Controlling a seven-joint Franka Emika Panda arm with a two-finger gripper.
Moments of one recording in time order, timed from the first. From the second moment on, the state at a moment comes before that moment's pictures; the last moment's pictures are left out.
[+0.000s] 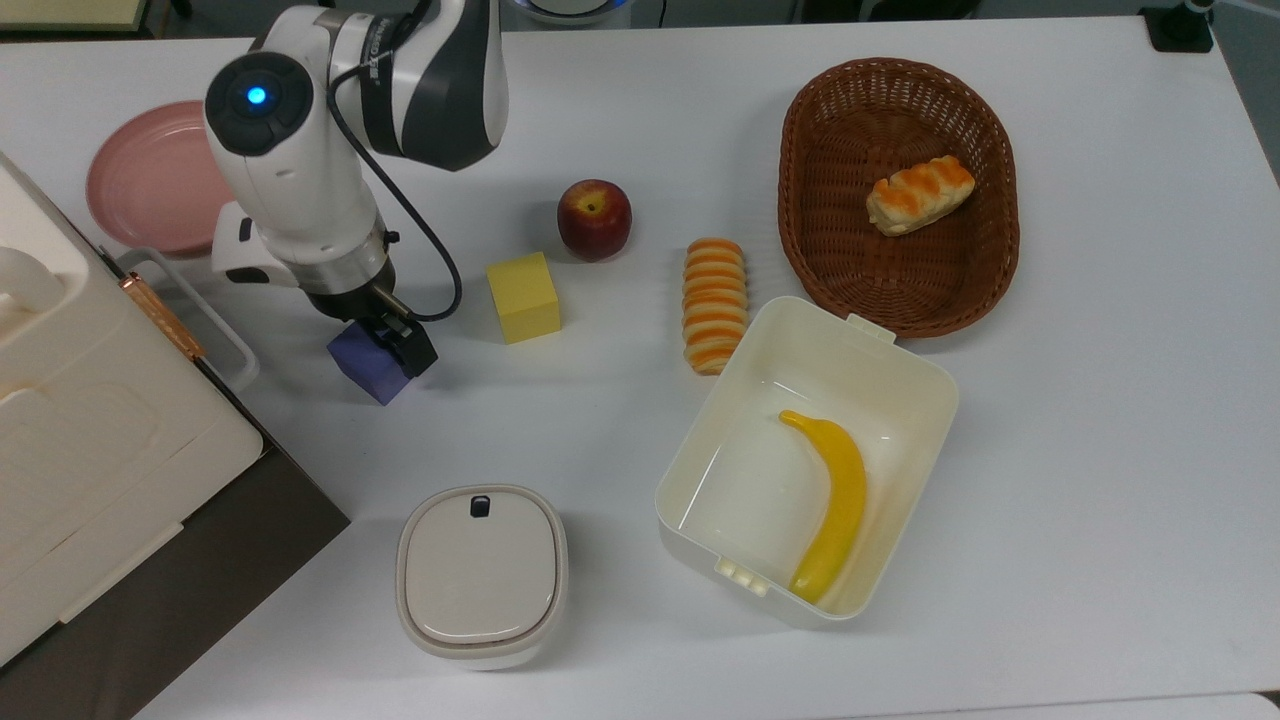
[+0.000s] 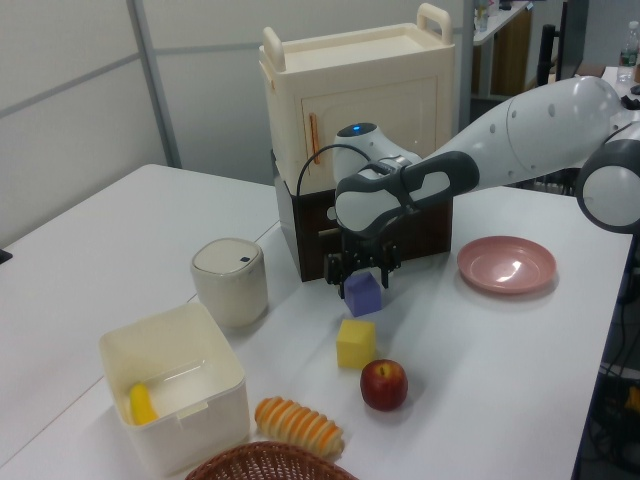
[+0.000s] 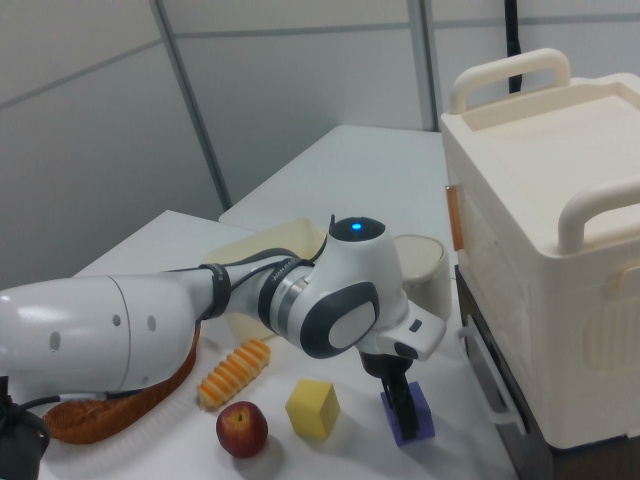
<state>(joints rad) -0.27 0.52 0.07 -1.59 -0.07 2.13 0.53</state>
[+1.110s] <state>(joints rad) -0.35 0.48 0.06 -1.57 -0.11 2.14 0.24</state>
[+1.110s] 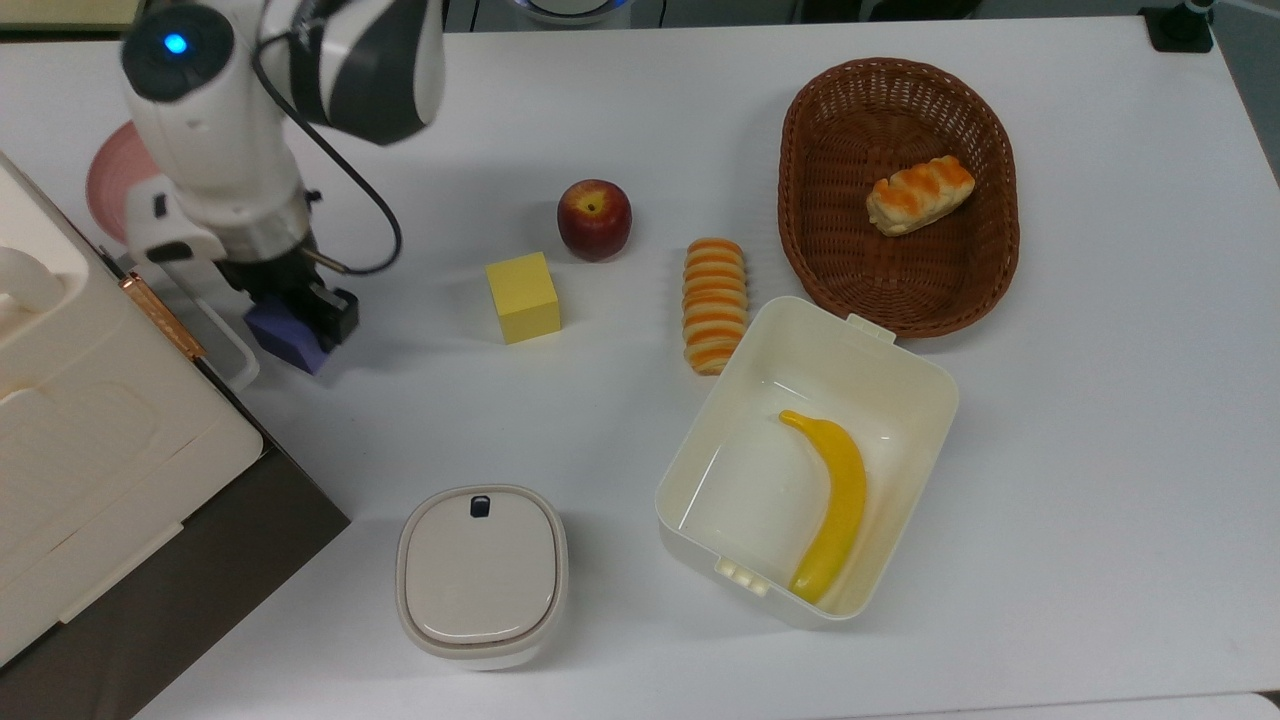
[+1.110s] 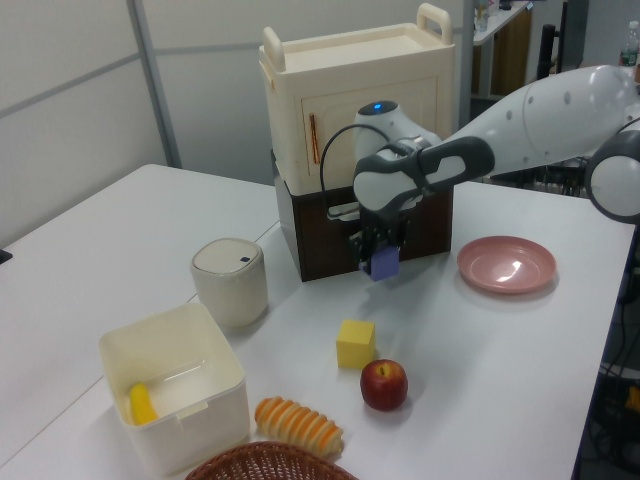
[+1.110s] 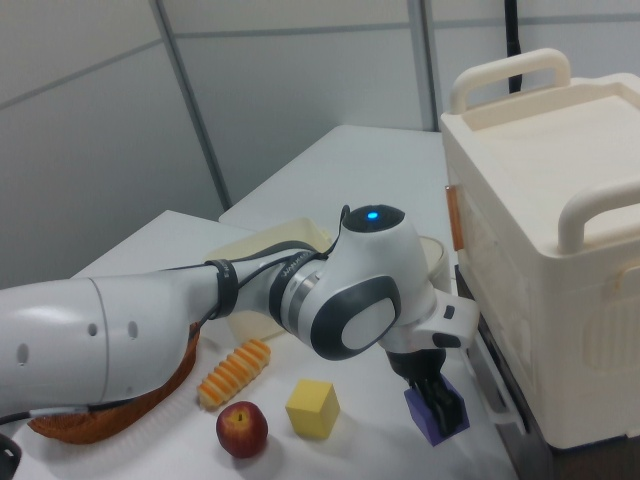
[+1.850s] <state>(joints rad) -0.51 0.25 0.06 -1.81 -0.11 2.09 -0.09</state>
